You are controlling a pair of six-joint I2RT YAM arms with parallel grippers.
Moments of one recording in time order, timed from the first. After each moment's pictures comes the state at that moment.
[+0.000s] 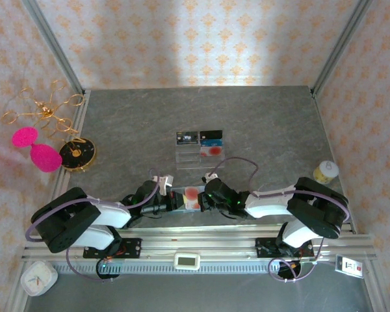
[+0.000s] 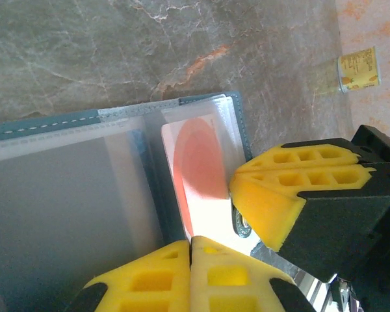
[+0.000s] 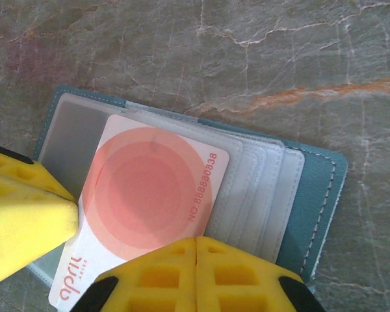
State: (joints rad) left arm -0.72 1.36 0.13 0.68 0.30 -0.94; right arm 1.04 1.50 0.49 0.23 0.06 0.71
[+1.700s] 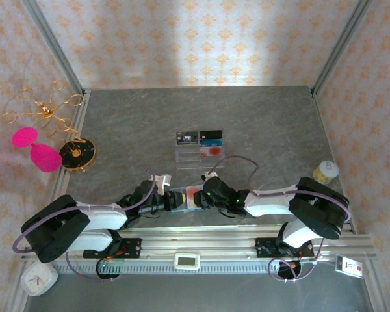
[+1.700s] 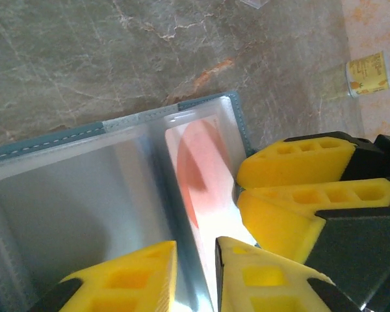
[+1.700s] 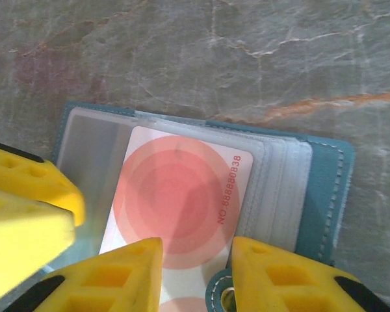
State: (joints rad) left arm -0.71 1.28 0.13 0.57 0.26 -0.91; right arm 1.04 1.51 0.52 0.22 0.04 0.74
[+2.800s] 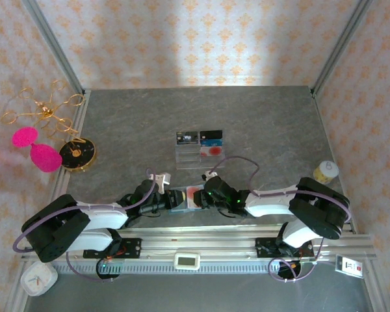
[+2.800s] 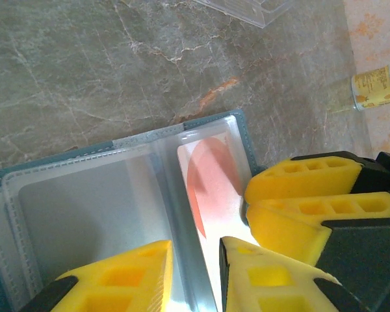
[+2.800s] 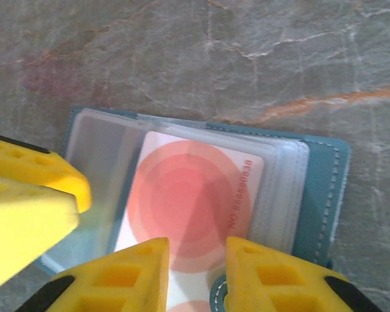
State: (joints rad) left arm -0.71 1.26 0.15 0.55 0.21 -0.91; right arm 1.03 1.49 0.51 0.21 0.06 0.77
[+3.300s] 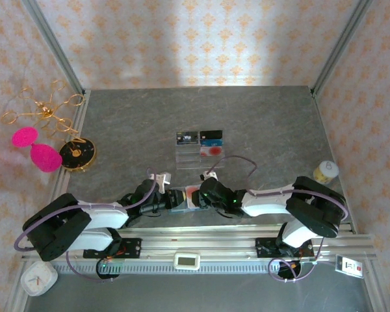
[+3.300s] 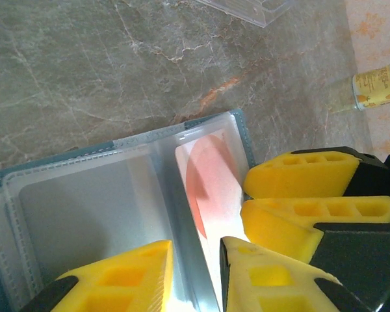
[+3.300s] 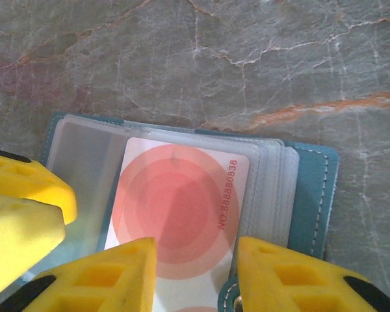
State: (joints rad) left arm -0.71 1.28 0.15 0.55 0.21 -0.91; right arm 1.06 1.53 0.55 0.17 0.12 0.78
